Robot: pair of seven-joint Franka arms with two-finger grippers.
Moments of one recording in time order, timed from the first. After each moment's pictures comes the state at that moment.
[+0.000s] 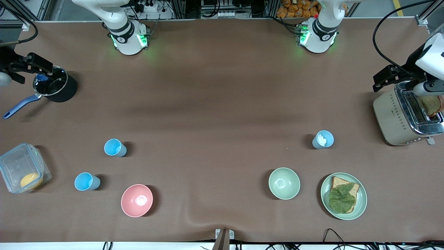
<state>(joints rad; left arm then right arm) 0.05 -0.03 -0.14 -1.58 0.01 1.56 -0.11 0.02 -0.03 -0.03 -1.53 0.02 1.42 -0.11</state>
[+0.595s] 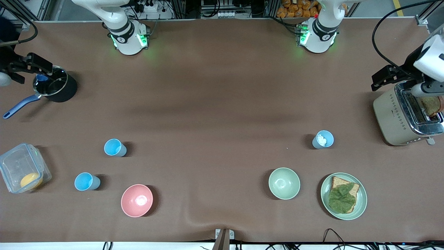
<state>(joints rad) 0.05 0.00 -0.14 -1.59 0.01 1.55 -0.11 0.02 -0.03 -0.03 -1.53 0.02 1.42 -0.11</state>
